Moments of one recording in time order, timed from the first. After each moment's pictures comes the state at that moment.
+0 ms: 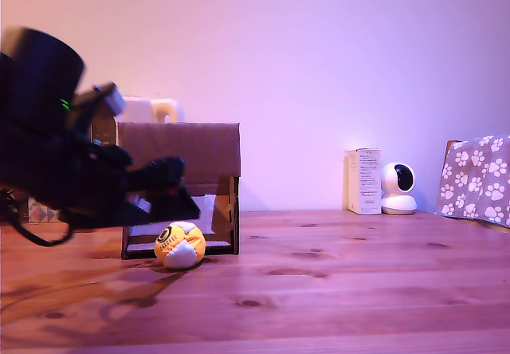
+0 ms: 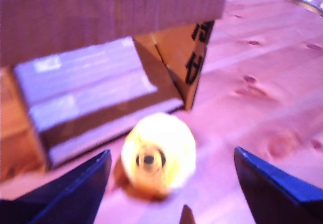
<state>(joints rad) -0.48 1.78 0.54 0.86 0.08 -0.15</state>
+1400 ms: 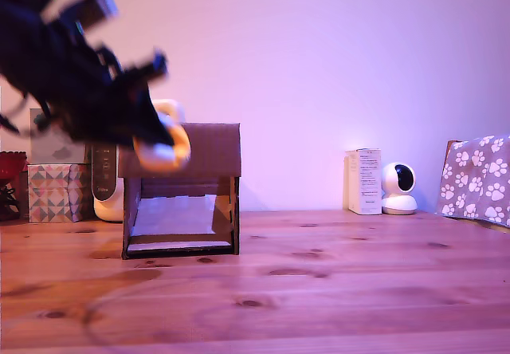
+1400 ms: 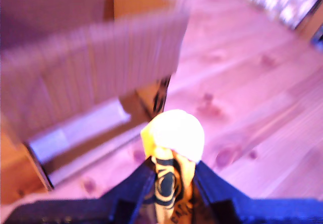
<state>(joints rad) -0.48 1.29 0.65 0.19 0.16 -0.15</state>
